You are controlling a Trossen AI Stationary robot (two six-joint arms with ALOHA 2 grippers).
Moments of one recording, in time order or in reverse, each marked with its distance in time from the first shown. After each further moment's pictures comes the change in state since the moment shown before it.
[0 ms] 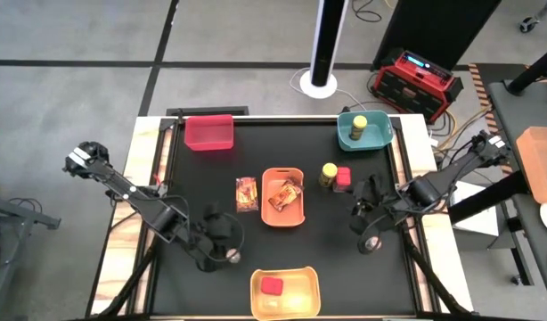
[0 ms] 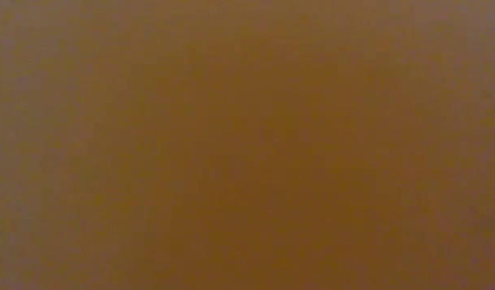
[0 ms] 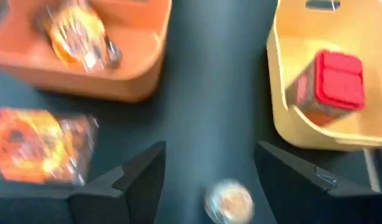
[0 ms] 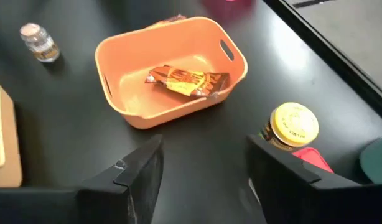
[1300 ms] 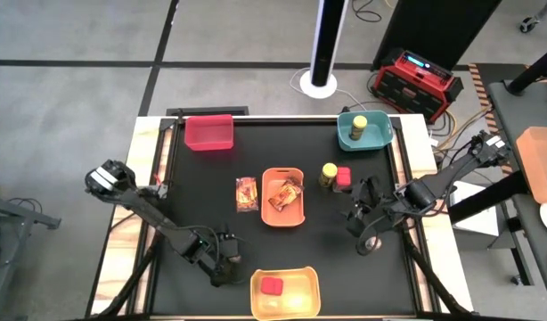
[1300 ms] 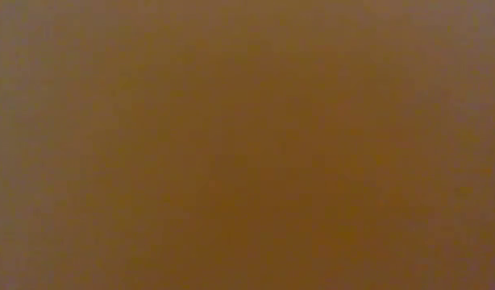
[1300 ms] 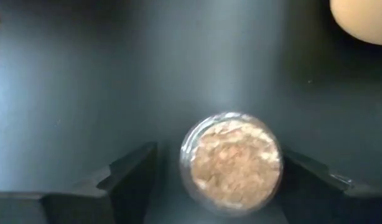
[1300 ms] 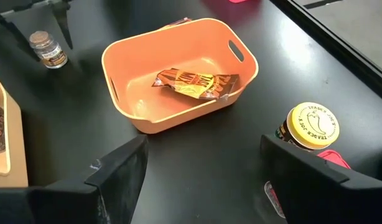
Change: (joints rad) left arm -0.054 0.359 -0.008 0.063 0.095 -0.076; right arm -0.001 0.000 -0.067 0.115 0.000 -0.001
